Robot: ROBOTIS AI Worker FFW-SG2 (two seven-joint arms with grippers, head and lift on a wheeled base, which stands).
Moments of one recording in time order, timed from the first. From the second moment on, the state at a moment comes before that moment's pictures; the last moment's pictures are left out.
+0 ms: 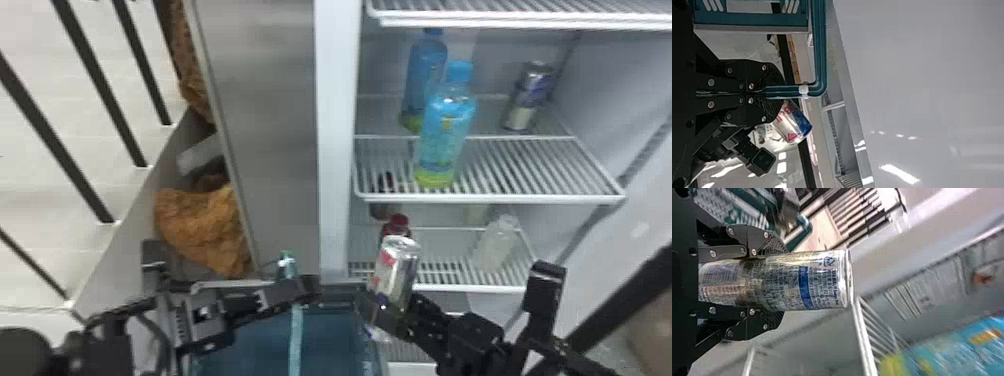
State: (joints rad) left arm 0.10 0.09 0.33 -1.82 1.12 1.45 -0.47; right arm 0.46 -0.19 0.03 -2.21 -0.51 0.68 0.54
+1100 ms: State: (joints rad) left arm 0.10 0.09 0.33 -1.82 1.12 1.45 -0.47; right arm 0.36 -0.22 0.16 -2.08 -0.57 0.80 0.58
